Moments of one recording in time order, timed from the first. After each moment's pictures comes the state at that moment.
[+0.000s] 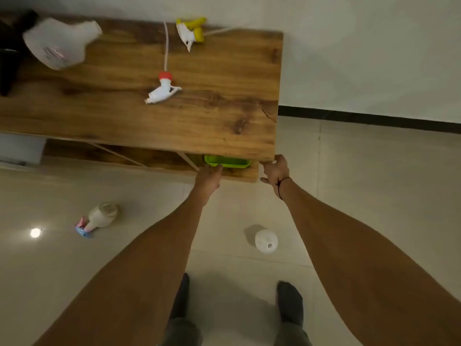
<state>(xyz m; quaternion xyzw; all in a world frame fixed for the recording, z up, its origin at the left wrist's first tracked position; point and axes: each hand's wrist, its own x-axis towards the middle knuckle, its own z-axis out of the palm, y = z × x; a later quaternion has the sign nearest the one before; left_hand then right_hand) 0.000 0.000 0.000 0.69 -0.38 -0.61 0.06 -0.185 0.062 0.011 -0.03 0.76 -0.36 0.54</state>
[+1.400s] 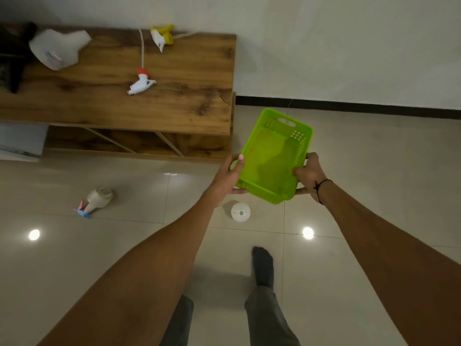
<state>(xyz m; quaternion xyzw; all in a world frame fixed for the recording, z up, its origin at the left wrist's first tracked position) -0.079 0.159 0.153 0.54 -0.42 -0.73 0.06 -0.297 0.248 0.150 -0.08 0.80 -0.30 0.52</state>
